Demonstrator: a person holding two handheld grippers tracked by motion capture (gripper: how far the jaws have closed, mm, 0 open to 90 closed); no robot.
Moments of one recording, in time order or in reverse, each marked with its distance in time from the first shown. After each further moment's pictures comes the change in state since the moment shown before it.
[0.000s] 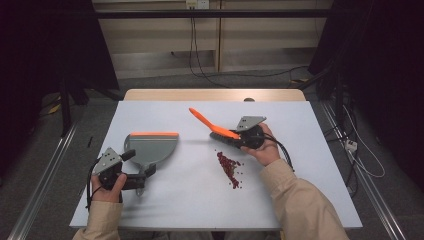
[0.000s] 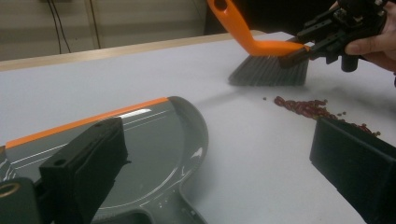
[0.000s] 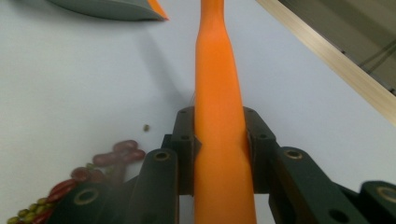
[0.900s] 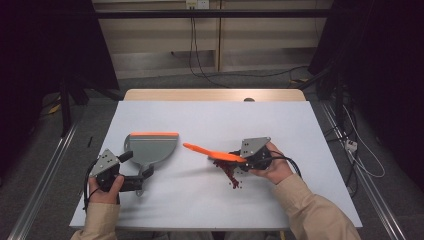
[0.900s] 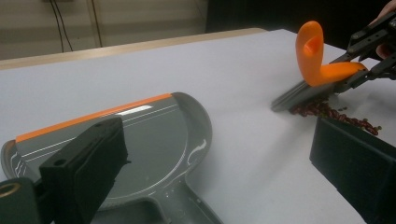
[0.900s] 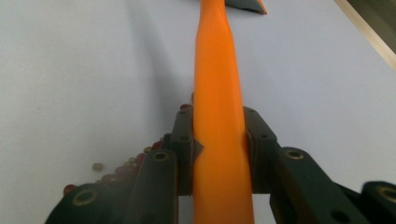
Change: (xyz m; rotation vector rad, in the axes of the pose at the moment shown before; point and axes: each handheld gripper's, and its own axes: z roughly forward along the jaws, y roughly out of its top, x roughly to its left) left arm 0.001 -0.003 -0.005 0.007 0.001 0.008; right arm 0.050 -0.011 -0.038 0.025 0.169 -0.192
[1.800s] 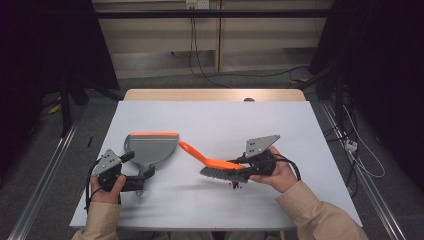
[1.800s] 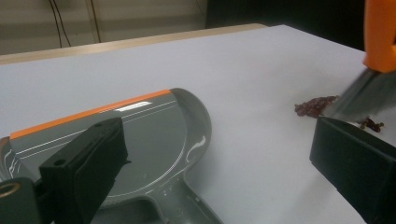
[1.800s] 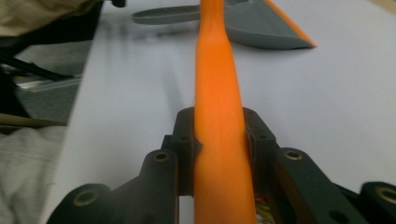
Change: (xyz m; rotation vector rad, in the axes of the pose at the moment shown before) left arm 0.000 -0.001 0.003 0.013 -0.002 0.001; right arm 0.023 0.019 -0.022 -0.149 0.211 0.248
